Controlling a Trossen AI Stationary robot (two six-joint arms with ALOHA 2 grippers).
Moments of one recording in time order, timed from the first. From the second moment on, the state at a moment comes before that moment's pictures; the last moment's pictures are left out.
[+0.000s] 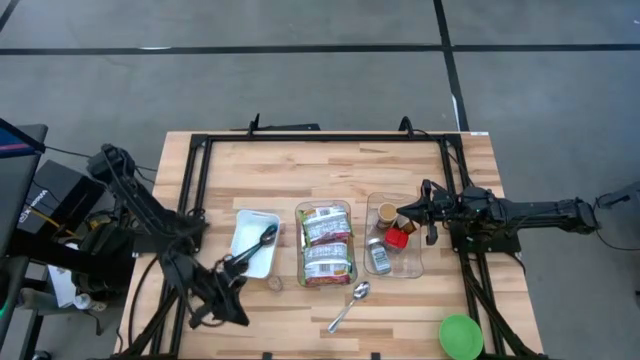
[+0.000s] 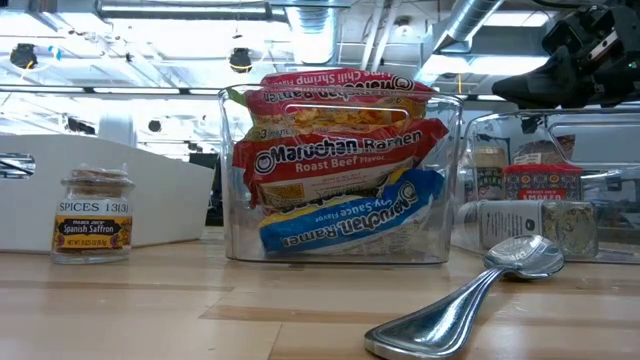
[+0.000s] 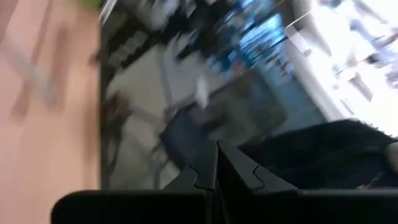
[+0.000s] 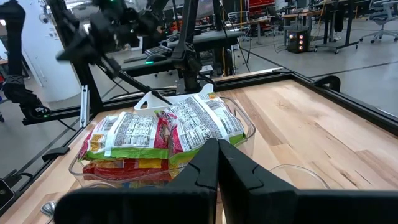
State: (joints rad) left arm -0.89 1.15 0.47 0.58 -0.23 -0.96; right arm -0.03 0.24 0.08 0.10 0.03 0.16
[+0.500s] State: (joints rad) left arm -1.00 1.28 0.47 0.23 -0.23 -1.43; right arm -0.03 0.24 0.08 0.10 0.03 0.16
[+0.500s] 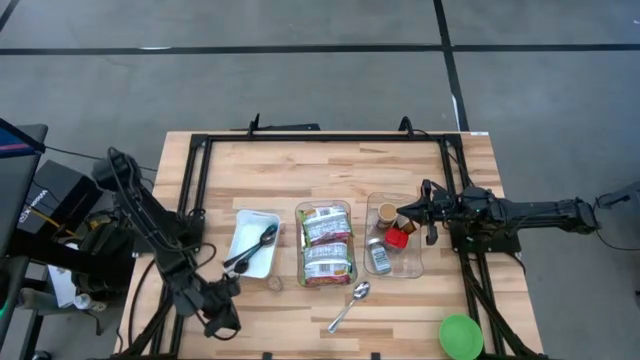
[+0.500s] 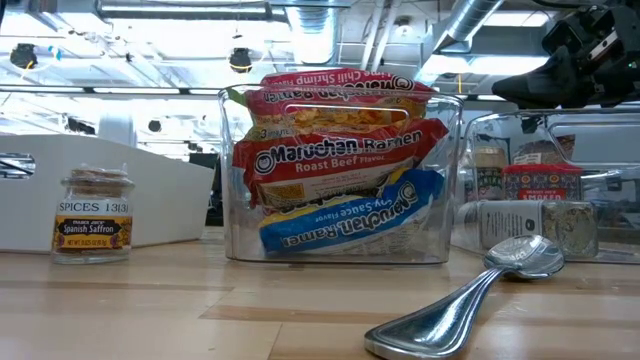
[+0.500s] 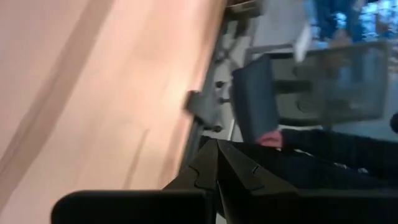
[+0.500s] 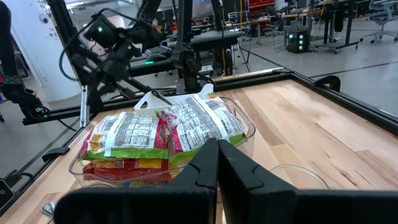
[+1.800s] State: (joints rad) left arm -0.90 1.61 0.87 -0.40 -0.44 -1.89; right arm -0.03 0.24 0.08 0.10 0.03 0.16
